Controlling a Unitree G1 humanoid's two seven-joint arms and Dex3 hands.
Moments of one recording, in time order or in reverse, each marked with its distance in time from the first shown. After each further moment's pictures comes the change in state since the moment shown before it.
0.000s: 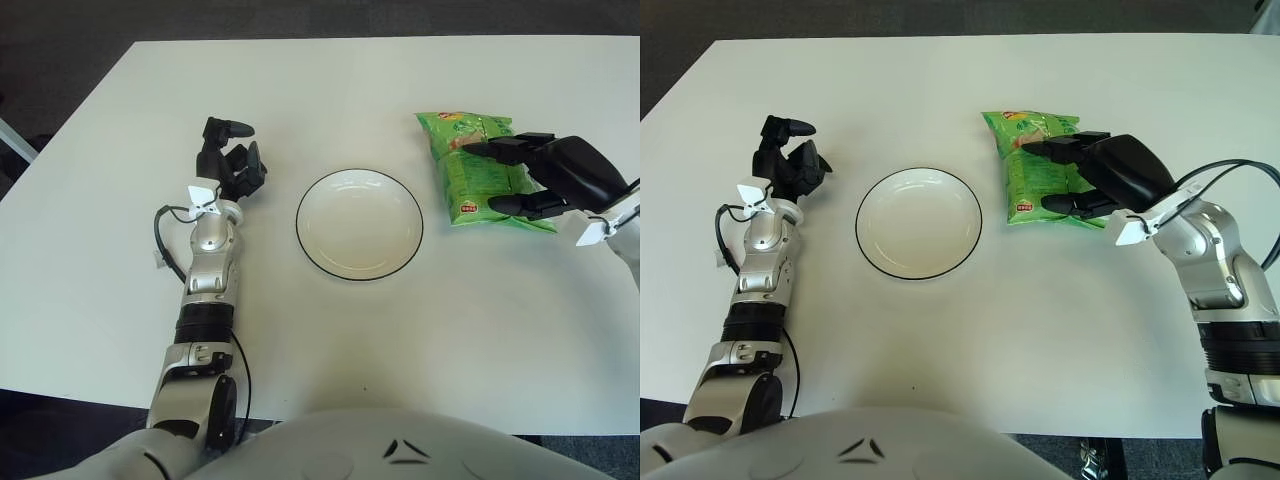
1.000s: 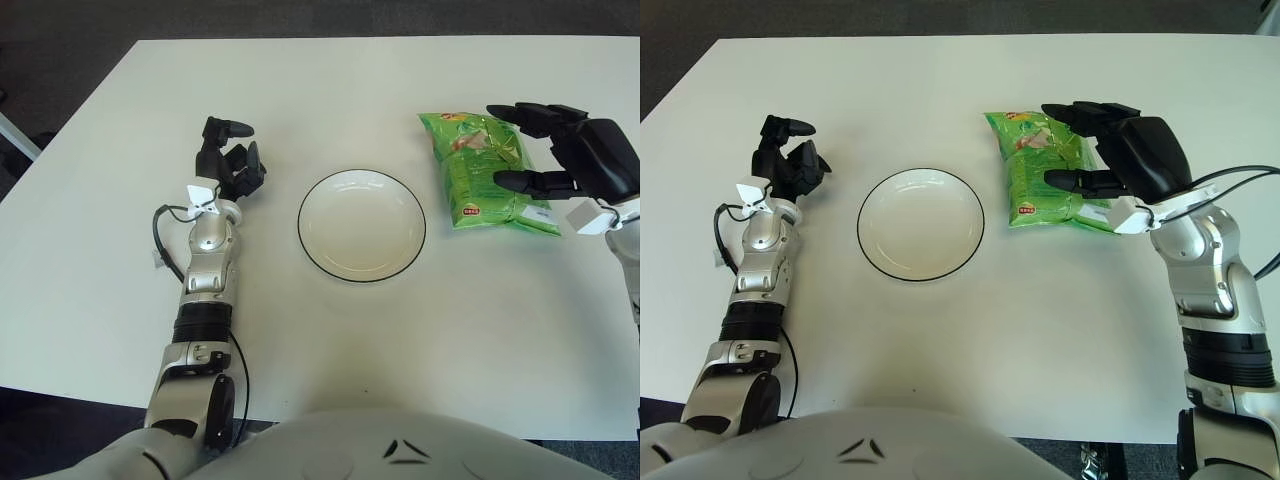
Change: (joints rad) left arm -0.002 0.008 0.000 0.004 0.000 0.000 -0.006; right arm 0.056 0.129 -0.089 -0.163 -0.039 0.176 -0.117
